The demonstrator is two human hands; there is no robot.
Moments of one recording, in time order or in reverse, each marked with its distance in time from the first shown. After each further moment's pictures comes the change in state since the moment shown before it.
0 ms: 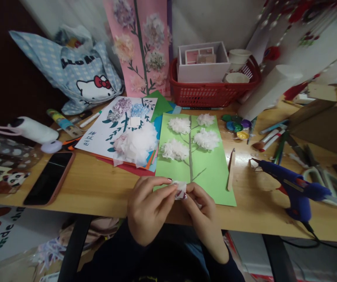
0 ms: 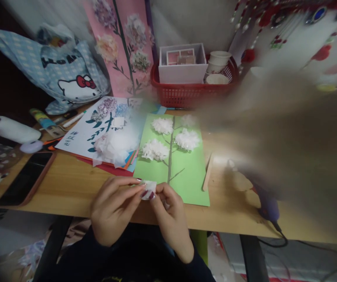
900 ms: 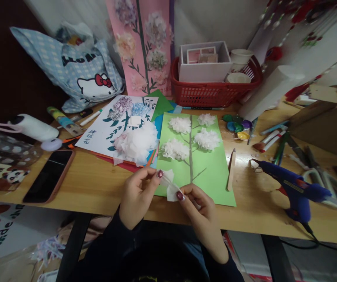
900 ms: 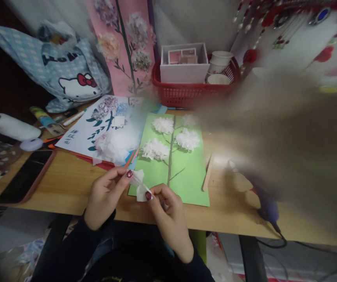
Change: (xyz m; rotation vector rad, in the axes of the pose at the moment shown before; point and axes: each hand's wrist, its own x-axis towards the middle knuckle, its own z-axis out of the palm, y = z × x) left_hand 0.014 -0.017 -0.007 -0.334 -0.119 -0.602; right_hand -0.004 -0.001 0.001 -0.067 -0.005 0.091
